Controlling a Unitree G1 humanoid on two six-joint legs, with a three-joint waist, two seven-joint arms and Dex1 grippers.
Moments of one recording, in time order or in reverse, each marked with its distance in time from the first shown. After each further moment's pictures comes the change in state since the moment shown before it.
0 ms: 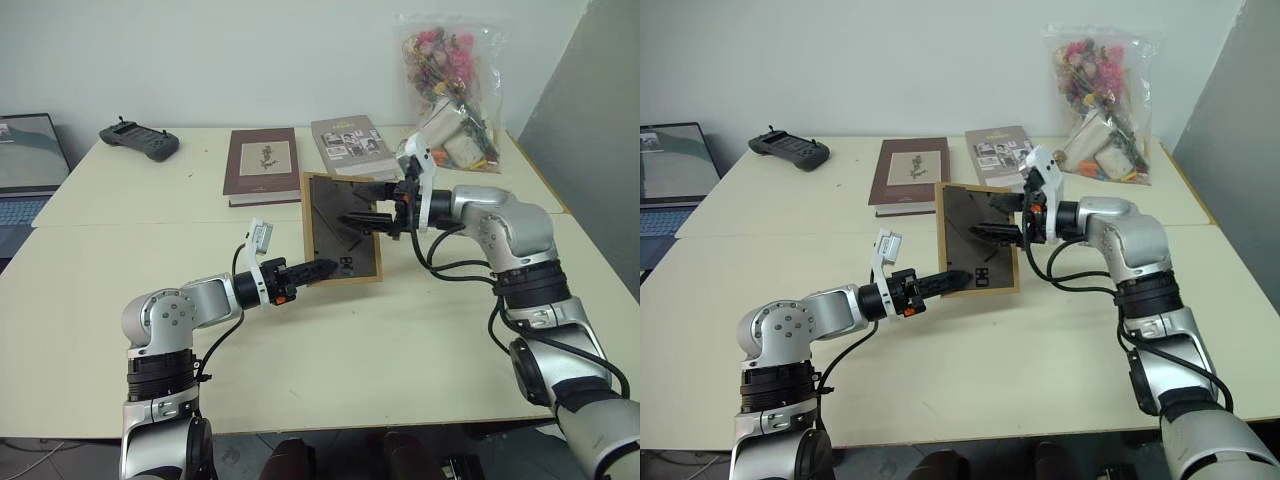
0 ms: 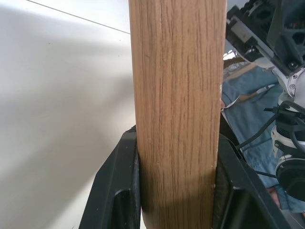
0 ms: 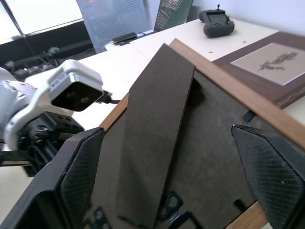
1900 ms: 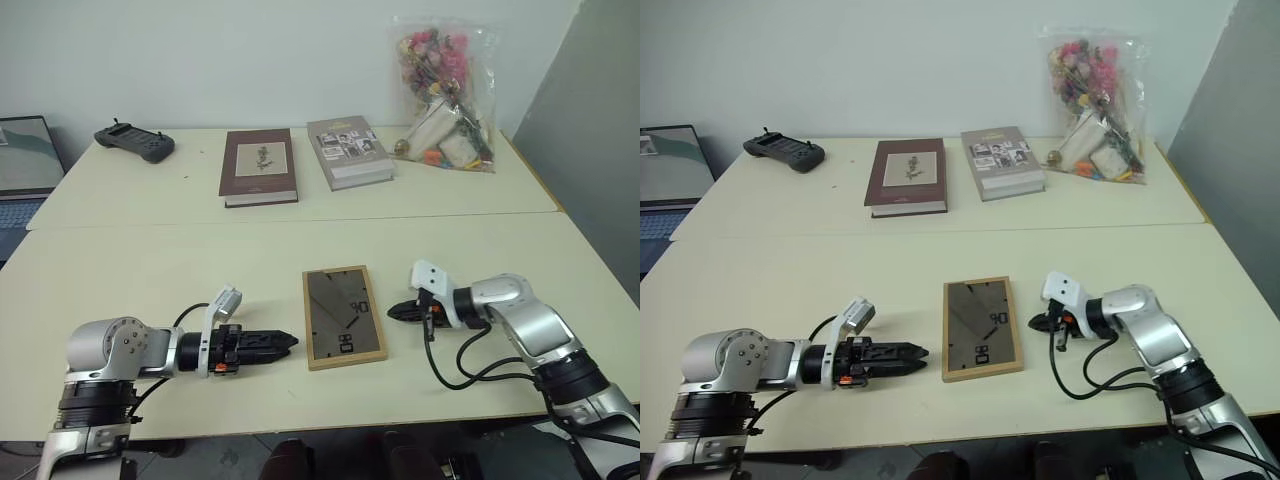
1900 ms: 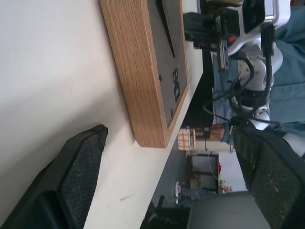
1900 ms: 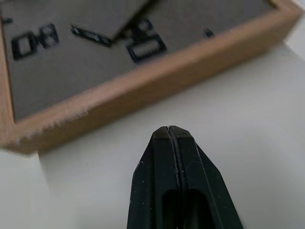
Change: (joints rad) left arm 0.192 0.280 -0.100 0.131 0.099 0.265 -0.411; right arm 0.485 -0.182 0.214 -0.254 -0.272 -0.158 0.086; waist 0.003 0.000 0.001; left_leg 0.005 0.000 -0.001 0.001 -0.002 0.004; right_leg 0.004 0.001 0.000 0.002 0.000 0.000
